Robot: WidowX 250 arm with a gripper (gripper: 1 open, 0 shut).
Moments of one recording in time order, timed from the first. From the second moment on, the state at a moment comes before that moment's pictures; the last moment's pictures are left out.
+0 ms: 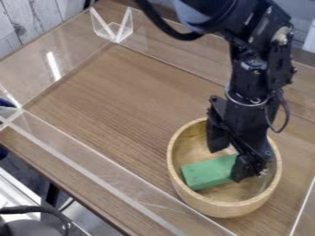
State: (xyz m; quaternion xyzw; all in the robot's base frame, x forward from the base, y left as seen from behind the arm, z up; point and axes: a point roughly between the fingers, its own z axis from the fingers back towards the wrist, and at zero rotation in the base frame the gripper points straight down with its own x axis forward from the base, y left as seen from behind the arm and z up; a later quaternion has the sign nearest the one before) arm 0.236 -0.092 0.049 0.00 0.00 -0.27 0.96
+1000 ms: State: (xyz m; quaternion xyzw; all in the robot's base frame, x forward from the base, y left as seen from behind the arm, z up) arm 0.238 -0.091 0.050 -0.01 -0.02 -0.27 0.96
